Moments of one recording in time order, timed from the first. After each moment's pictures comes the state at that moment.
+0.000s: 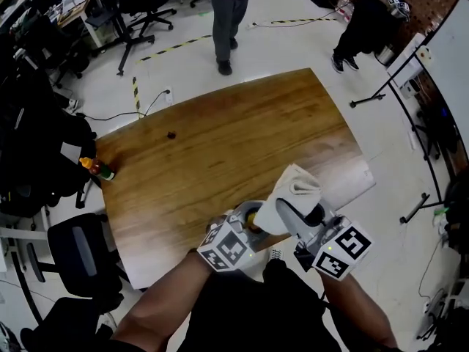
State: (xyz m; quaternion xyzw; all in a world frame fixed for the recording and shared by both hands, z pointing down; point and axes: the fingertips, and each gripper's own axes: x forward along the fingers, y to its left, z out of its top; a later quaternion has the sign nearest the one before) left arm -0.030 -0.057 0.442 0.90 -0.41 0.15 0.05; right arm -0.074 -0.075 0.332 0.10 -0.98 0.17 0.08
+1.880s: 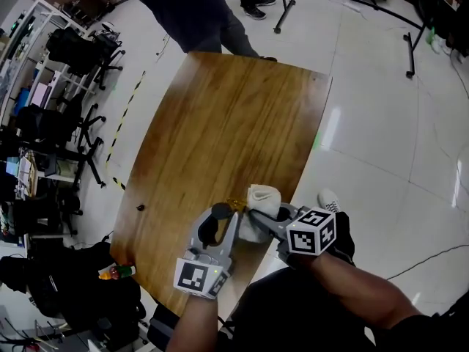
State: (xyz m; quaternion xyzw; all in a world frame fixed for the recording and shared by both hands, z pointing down) left arm -0.057 -0.051 0.446 0.89 -0.44 0.11 0.09; right arm -0.036 -0.042 0.538 0.26 -0.85 0.46 -0.05
